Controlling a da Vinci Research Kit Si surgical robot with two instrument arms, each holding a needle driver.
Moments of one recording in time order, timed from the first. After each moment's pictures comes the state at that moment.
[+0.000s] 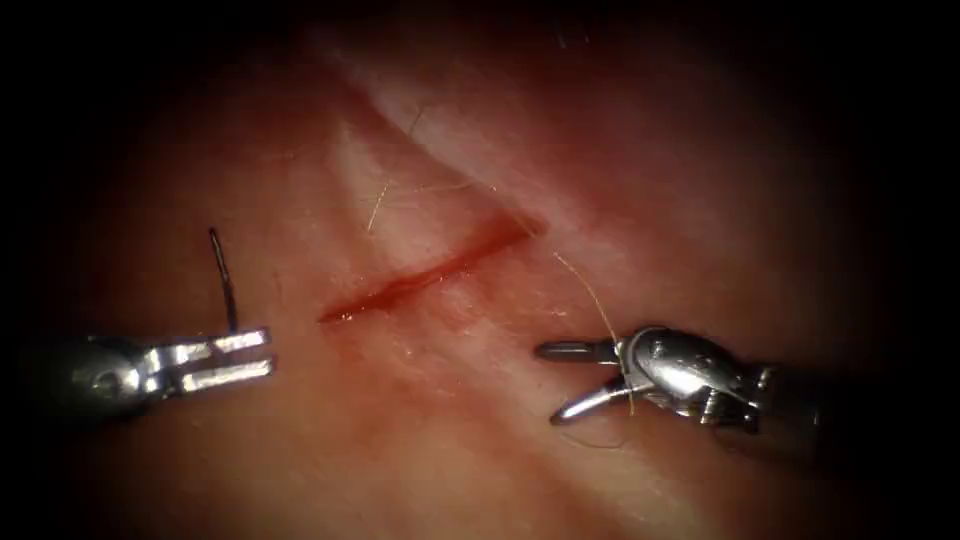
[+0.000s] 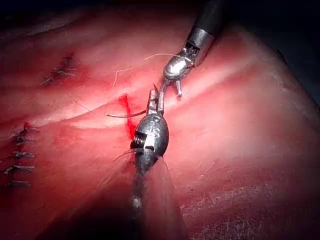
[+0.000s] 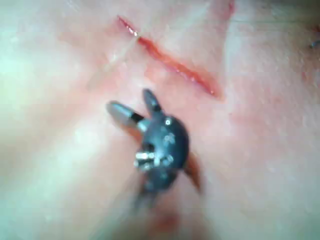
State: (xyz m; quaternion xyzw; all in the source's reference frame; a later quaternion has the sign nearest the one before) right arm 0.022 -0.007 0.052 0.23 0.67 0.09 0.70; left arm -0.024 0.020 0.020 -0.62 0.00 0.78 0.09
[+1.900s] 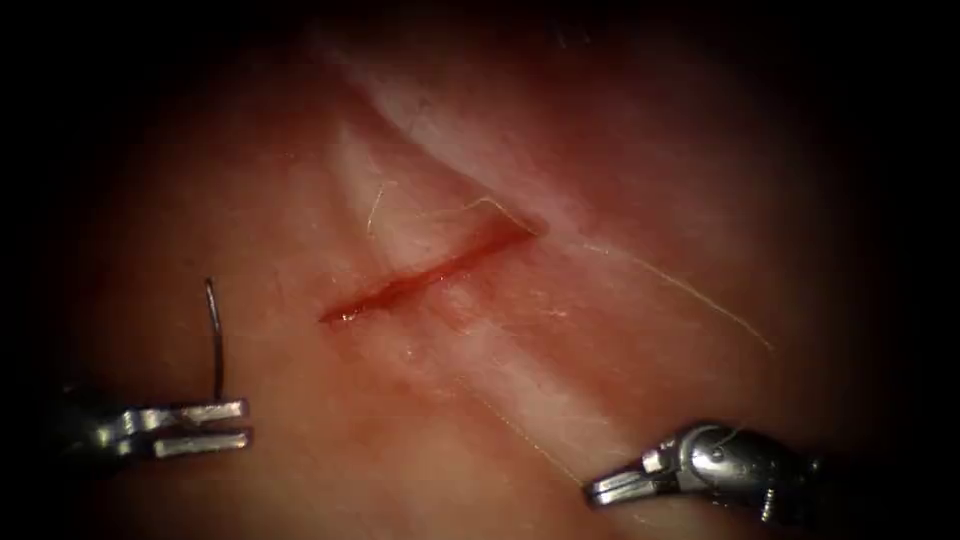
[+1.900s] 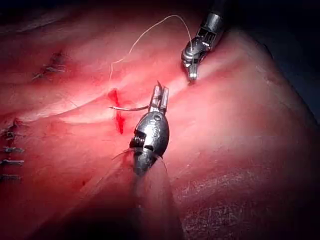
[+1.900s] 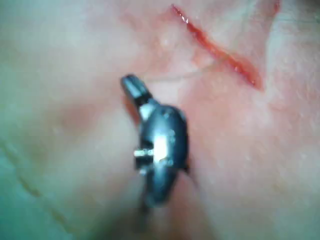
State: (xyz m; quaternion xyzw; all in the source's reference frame) right arm 0.016 -0.015 0.046 0.30 0.66 -0.04 0.68; left arm -0.023 0.017 0.017 -0.66 -0.05 0.75 0.04
